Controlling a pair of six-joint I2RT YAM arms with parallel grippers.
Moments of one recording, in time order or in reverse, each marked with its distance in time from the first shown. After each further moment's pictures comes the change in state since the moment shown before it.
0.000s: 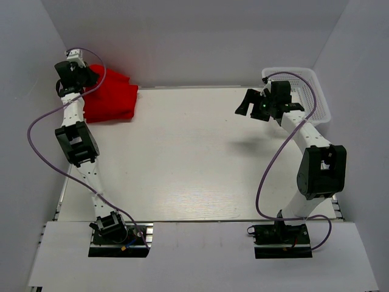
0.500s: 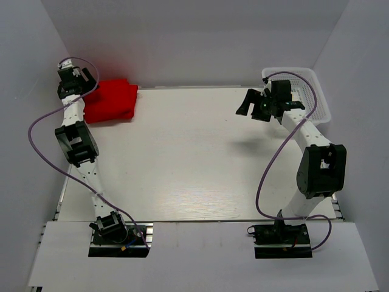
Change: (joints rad) left arm 0.000 -0.003 -0.058 -0.148 -0.399 -0.159; right arm -0.001 0.013 0.032 -0.058 0.003 -0.003
